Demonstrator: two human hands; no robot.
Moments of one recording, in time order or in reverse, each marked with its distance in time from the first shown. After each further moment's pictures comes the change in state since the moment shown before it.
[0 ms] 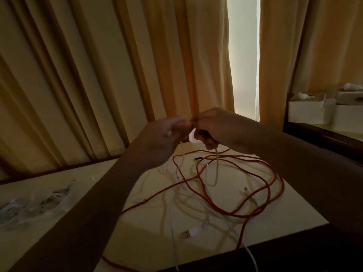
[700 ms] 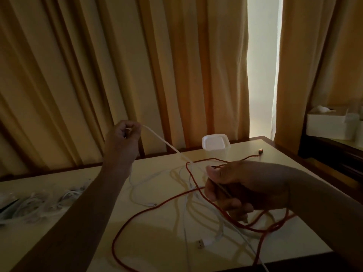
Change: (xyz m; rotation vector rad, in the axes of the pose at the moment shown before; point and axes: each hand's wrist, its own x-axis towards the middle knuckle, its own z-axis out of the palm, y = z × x) left_hand -0.008 -0.099 -0.032 -0.415 0.747 -0.344; right_hand -0.045 0.031 0.010 0.383 -0.783 0.303
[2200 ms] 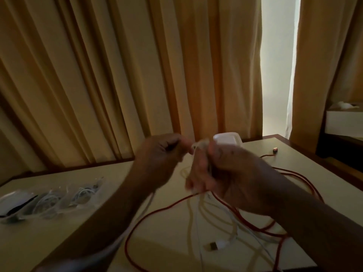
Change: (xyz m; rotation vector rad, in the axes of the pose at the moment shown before) left_hand -0.067 0.064 -0.010 0.179 -0.558 0.315; right_hand 0.041 -0.006 0.035 0.211 -0.051 -0.711
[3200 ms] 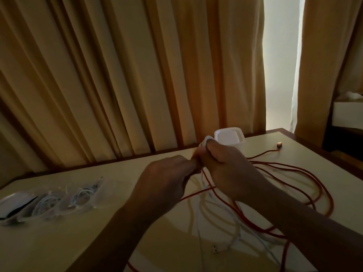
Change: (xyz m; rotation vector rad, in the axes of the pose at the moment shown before) left_hand -0.017 -0.029 0.026 0.649 -0.178 0.325; right_hand 0.022 0.028 -0.032 -1.278 0.495 0.012
